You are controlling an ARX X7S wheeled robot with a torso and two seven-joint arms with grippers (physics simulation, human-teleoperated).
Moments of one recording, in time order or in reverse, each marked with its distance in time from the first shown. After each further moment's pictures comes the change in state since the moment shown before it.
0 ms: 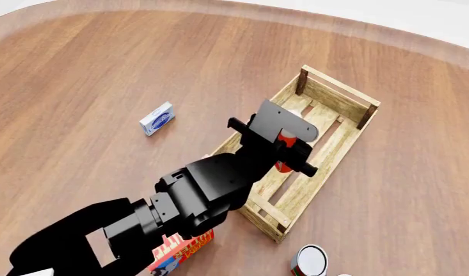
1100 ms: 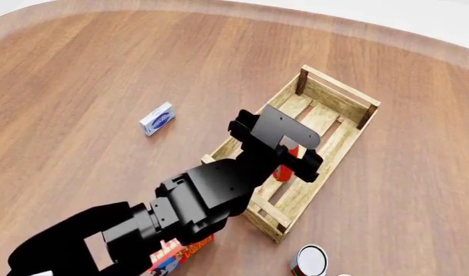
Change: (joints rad) left arm 0.015 -0.013 0.016 0.043 0.018 0.005 -0.034; right arm -0.032 0.001 0.024 -0.008 -0.020 -0.014 -0.024
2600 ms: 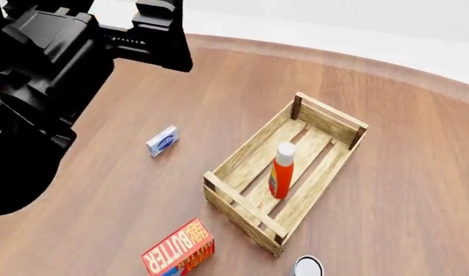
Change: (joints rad) left arm -0.320 -0.796 -0.409 0.993 -0.540 -0.207 -0.472; right arm 0.023 0.064 0.267 -0.102 0.367 -0.136 0.017
